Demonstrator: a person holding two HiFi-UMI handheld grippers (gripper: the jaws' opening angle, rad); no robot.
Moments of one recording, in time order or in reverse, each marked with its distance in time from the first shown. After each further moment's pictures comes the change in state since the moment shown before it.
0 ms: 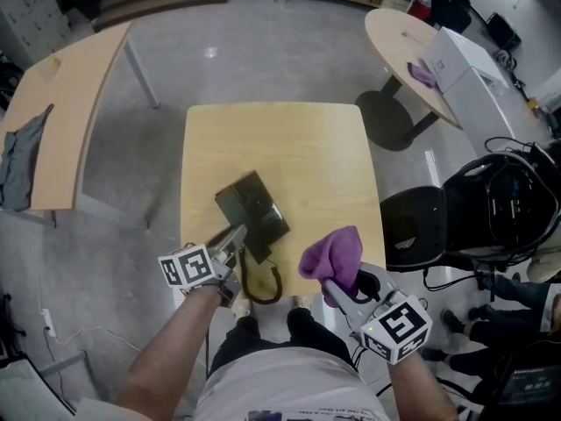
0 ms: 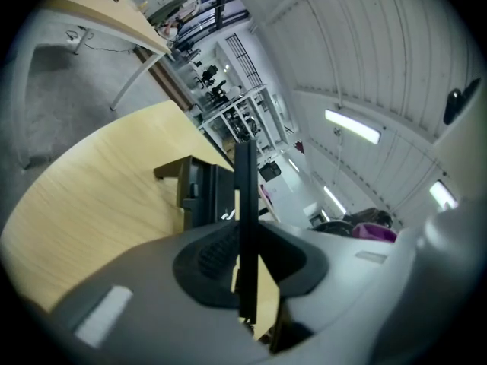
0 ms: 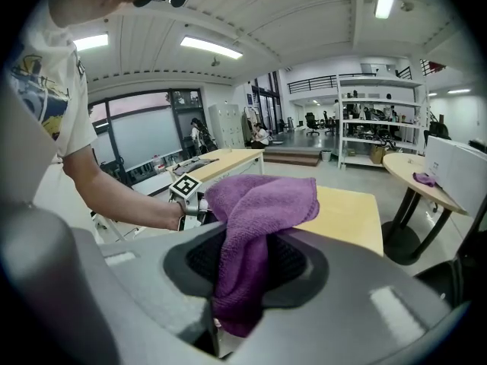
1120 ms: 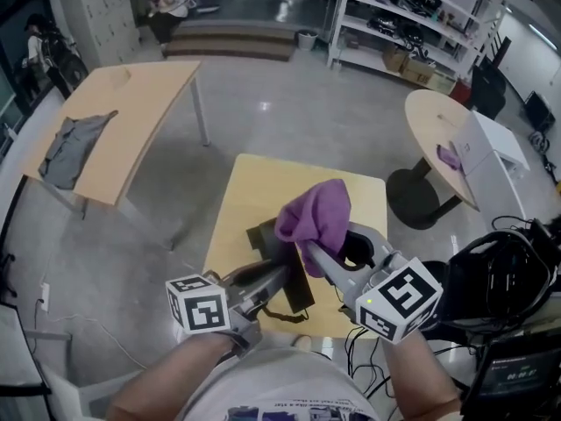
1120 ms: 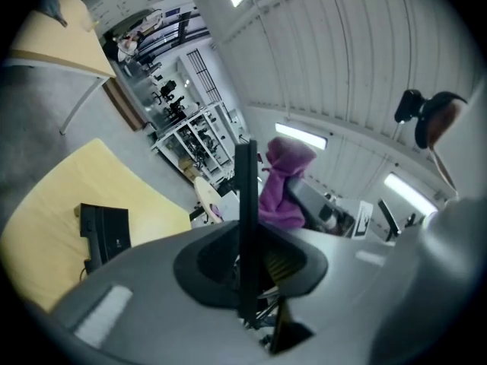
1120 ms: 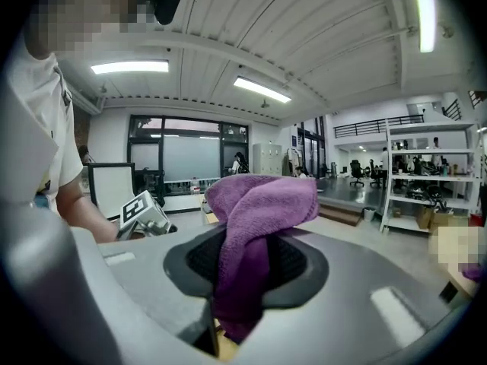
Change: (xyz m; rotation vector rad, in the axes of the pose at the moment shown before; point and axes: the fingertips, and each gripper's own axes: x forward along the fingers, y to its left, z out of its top) left arm -0.043 -0.211 0.033 0.183 -0.111 -0.257; right arm 0.019 0.010 0.198 -0.269 -0.315 0.249
